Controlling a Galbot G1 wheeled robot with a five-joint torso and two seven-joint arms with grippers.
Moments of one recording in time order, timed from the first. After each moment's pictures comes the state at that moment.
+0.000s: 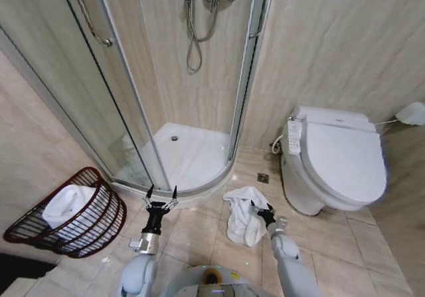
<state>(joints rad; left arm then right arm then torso) 1.58 -1.48 -0.53 -1.91 -0.17 -0.38 0.14 -1.21 1.48 0.71 1.27 0.29 -0.07 -0.17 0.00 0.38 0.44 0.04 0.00</state>
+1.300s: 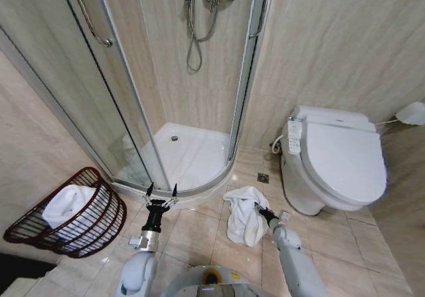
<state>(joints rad) 1.57 -1.48 -0.54 -1.91 -0.18 -0.38 0.14 -1.13 1.42 0.71 1.17 0.45 -0.22 -0.18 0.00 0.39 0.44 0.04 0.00</state>
